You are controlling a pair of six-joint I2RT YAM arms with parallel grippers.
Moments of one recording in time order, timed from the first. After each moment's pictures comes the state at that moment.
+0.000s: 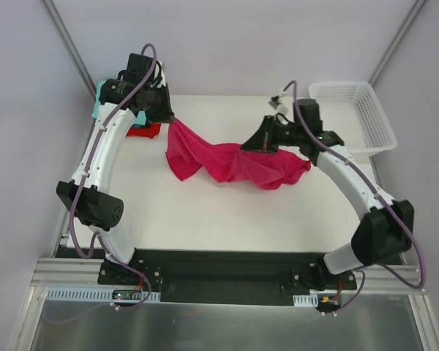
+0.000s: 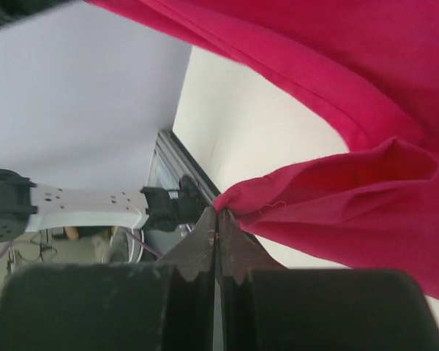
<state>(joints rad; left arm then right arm) -0.26 1.75 2.06 -1.18 0.14 -0.39 0.33 1.41 1.27 -0.38 -0.79 0.68</state>
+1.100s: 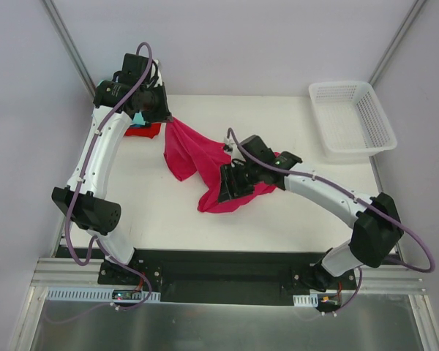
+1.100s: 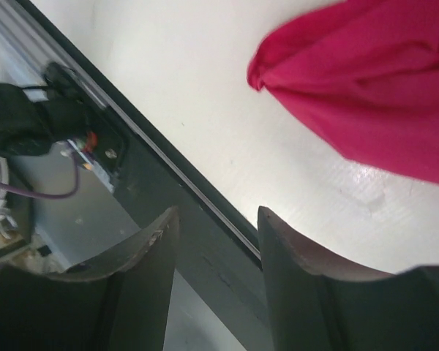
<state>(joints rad) -0.26 1.70 2.05 -1.17 0.12 -0.39 0.76 1.53 1.24 -0.60 -0.47 0.47</state>
